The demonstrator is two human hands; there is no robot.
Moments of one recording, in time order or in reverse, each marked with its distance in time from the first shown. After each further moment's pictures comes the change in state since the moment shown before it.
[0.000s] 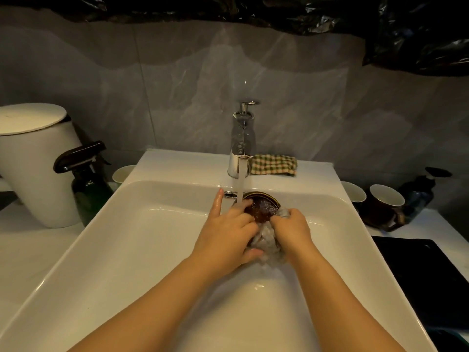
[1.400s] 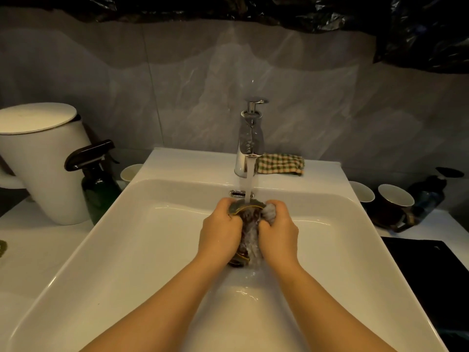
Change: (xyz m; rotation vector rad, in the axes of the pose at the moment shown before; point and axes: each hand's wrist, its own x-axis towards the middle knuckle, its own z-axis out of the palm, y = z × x) left_hand 0.005 0.004 -0.016 -1.017 0.041 -1.005; right_hand -0.022 0.008 0.037 -0.022 0.097 -0.280
